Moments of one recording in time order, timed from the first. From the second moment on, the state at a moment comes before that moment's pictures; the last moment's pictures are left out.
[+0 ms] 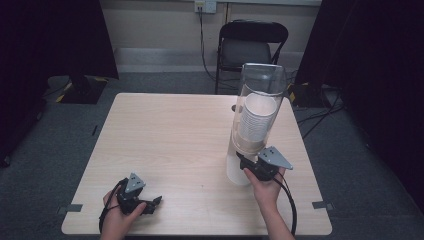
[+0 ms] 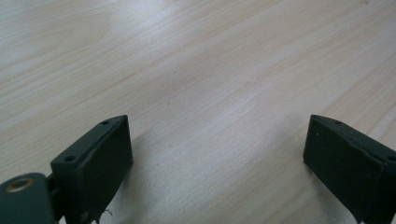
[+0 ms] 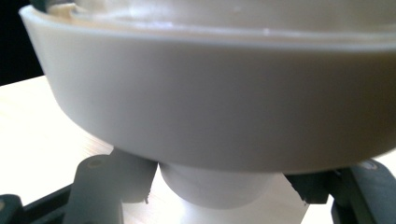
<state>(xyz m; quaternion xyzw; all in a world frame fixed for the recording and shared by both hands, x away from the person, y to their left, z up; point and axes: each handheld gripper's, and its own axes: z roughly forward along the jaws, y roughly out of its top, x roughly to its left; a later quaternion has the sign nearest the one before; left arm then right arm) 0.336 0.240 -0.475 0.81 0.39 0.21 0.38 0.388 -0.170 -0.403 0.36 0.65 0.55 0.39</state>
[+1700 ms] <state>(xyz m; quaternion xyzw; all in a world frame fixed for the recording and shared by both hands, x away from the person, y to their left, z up) 0.336 0.240 -0.475 0.81 0.39 0.21 0.38 0.389 -0.171 -0.409 0.36 0.65 0.55 0.38</state>
